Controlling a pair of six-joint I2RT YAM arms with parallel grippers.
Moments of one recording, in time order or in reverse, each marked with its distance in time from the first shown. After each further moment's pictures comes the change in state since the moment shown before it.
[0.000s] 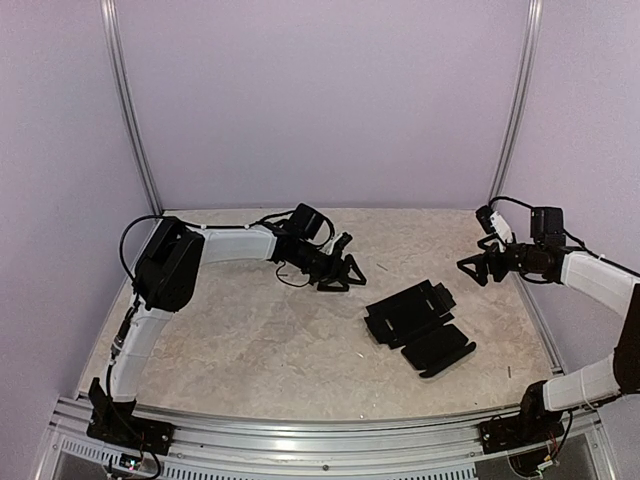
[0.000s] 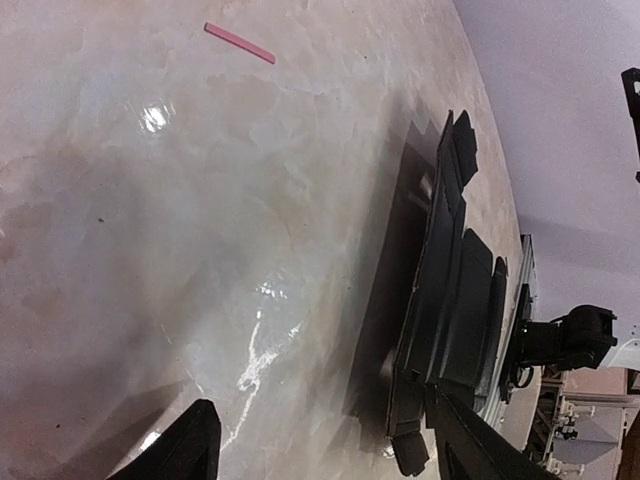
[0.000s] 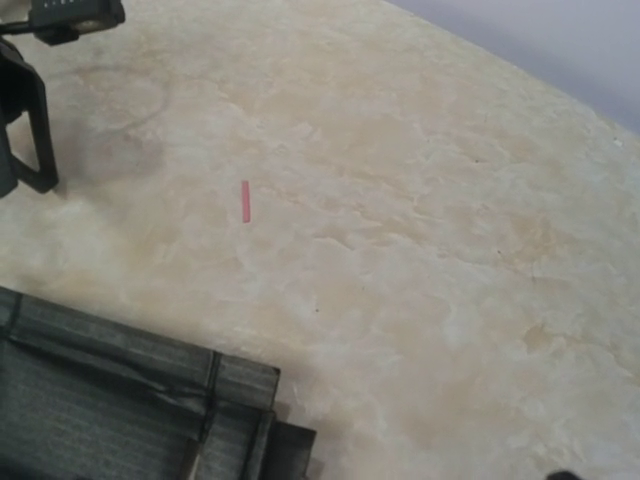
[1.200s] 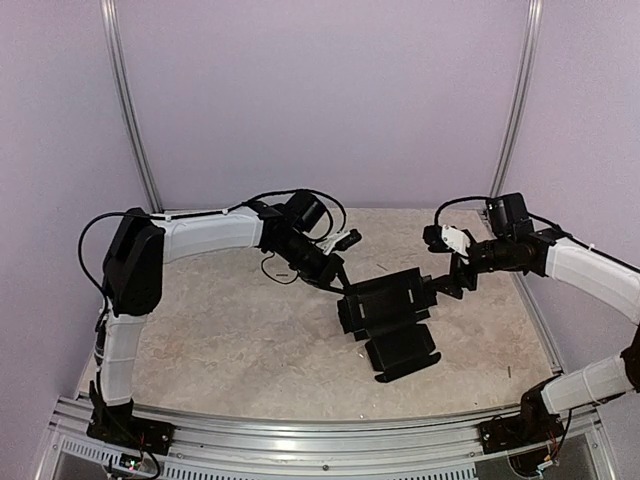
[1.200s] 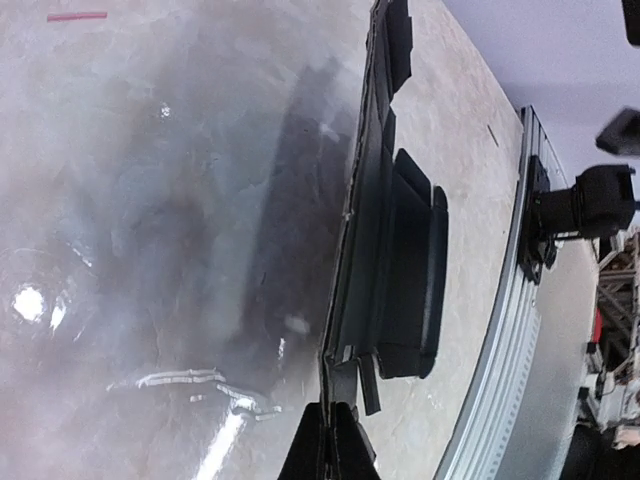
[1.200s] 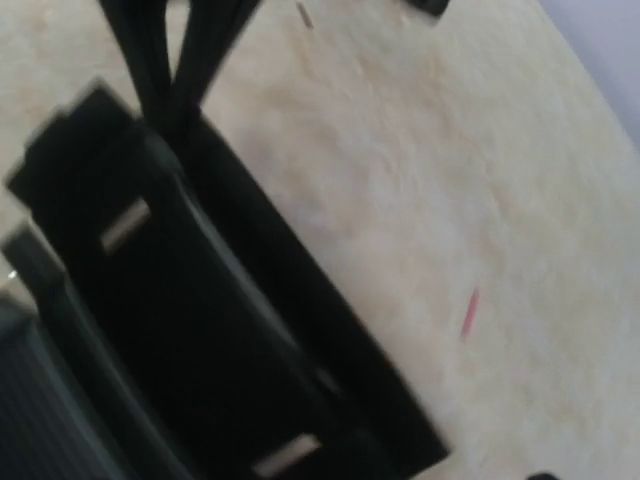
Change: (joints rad) left arm -0.074 -0.203 -0.079 -0.279 -0.030 0.344; right arm 0.354 0.005 0.111 -0.209 0.061 -0.354
